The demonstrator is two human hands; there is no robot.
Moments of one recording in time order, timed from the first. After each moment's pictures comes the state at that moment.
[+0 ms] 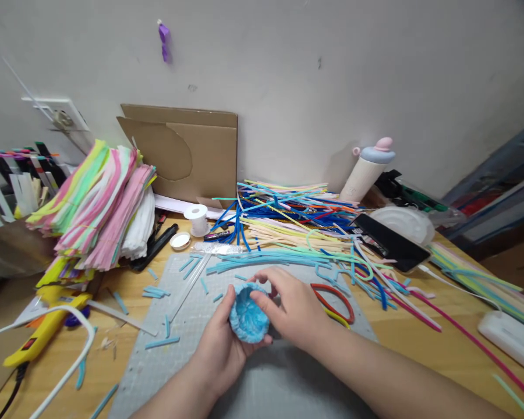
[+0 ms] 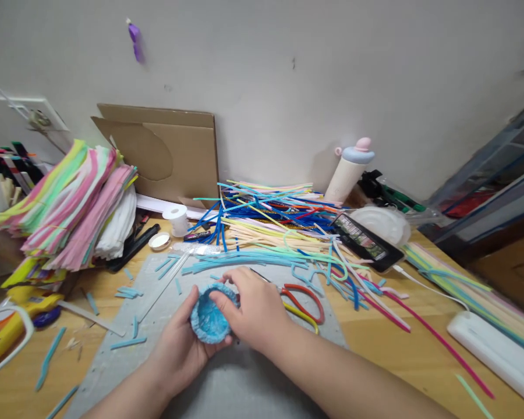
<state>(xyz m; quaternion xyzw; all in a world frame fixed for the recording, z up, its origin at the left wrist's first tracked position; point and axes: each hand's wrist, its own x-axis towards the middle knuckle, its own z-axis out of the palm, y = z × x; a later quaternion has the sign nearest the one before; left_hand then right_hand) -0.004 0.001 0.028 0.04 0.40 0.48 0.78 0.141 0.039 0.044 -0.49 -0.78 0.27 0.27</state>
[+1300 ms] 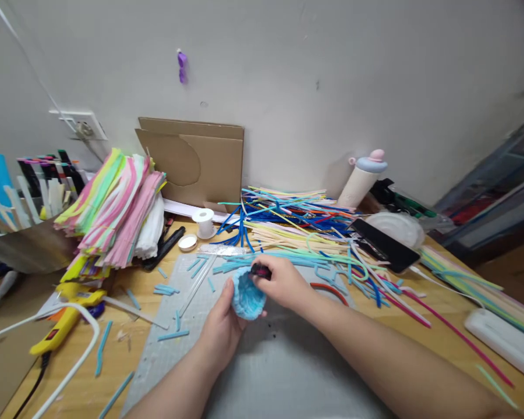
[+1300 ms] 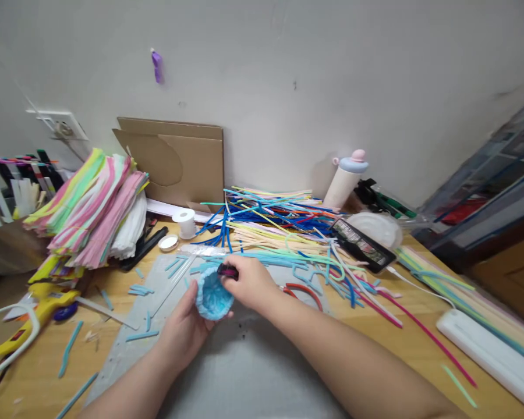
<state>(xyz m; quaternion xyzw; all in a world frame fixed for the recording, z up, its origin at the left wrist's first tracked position) -0.018 0.005 0.025 0.19 0.37 0.57 0.71 0.123 0.073 0.041 -0.42 -0.74 0.40 0.34</state>
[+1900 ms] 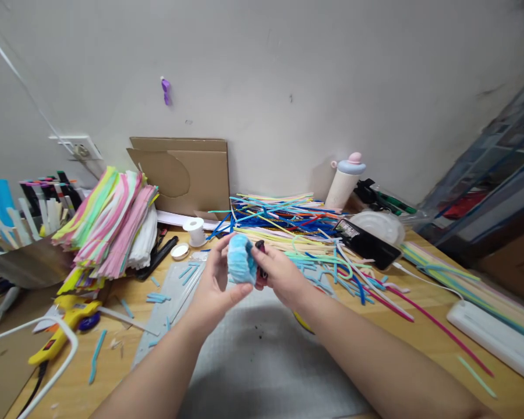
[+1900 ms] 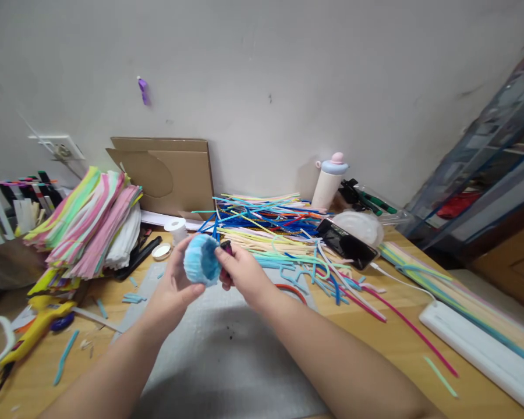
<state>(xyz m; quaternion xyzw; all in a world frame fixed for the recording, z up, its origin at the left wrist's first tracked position) -0.008 0.035 0.078 0.56 0.30 0.57 0.52 0.138 0.070 0.073 -0.35 -0.52 0.65 0.44</state>
